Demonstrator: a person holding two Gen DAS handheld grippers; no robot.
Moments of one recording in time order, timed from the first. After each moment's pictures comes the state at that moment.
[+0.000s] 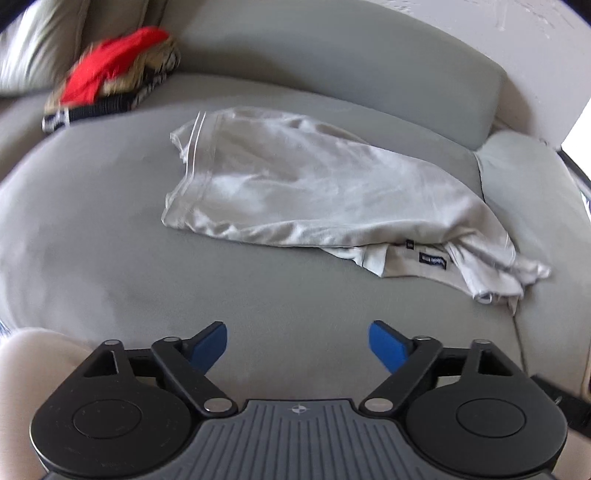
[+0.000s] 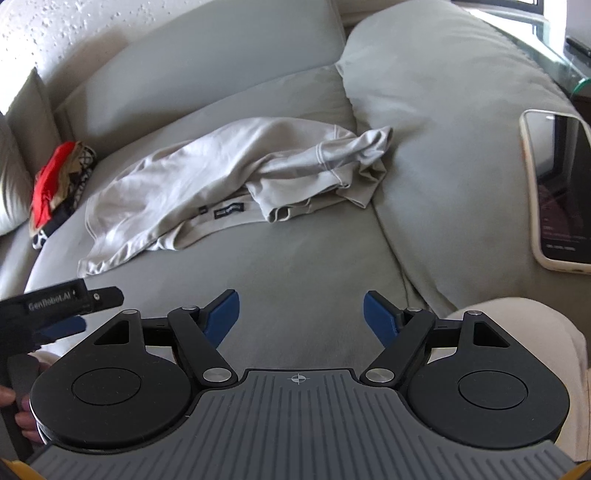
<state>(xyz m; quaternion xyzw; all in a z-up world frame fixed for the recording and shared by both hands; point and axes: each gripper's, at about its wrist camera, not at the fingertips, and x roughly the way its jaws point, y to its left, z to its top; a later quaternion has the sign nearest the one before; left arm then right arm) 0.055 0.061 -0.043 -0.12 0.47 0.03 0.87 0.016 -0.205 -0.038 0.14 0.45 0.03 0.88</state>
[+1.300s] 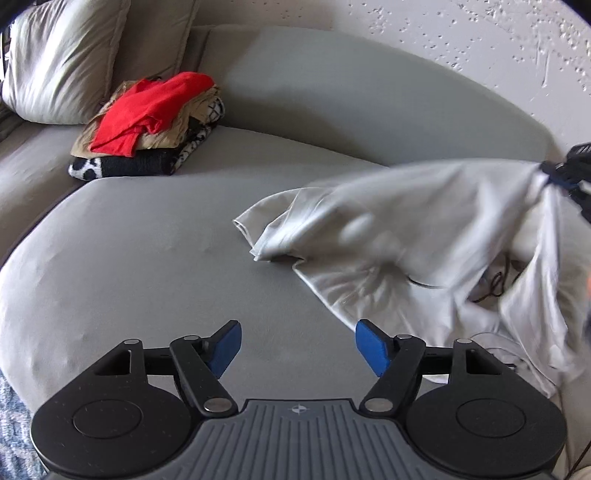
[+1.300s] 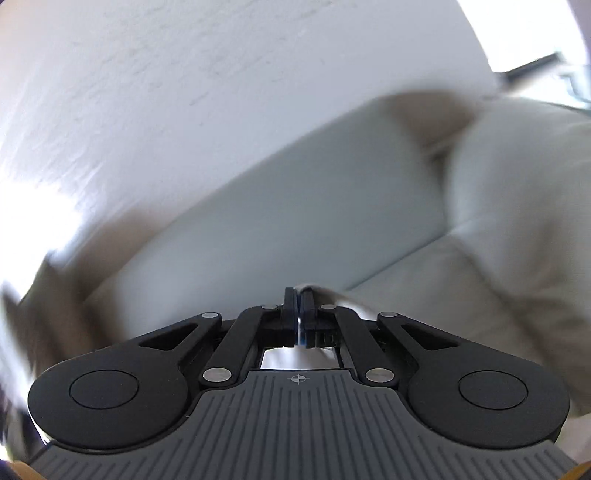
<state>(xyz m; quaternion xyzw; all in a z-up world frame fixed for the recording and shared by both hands) 0.114 0.145 -0.025 -0.11 0.41 0.06 0.91 0.244 -0.136 0.003 0.29 0.24 -0.03 0.93</state>
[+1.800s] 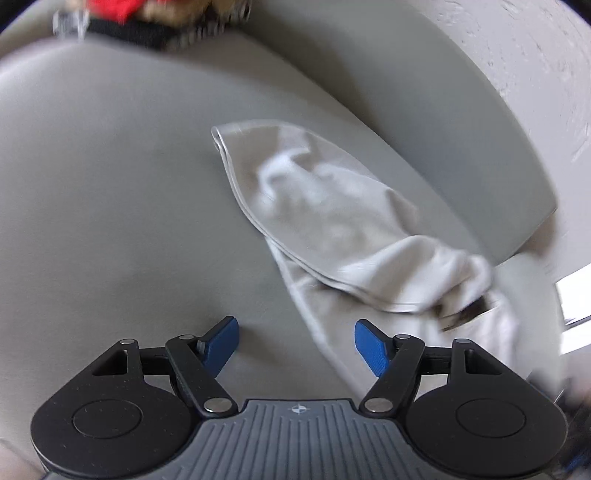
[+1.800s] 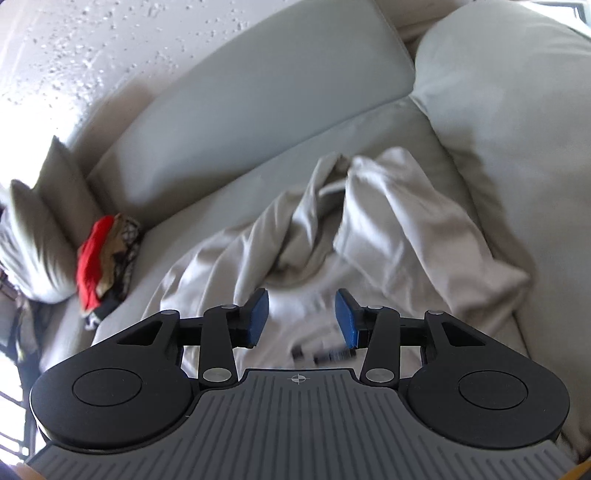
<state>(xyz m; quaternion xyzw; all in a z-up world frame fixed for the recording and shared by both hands) 0.163 0.175 -0.090 -0.35 0.45 0.02 0.82 0.126 -0.169 -0.053 0.25 0.40 0.08 0.88</state>
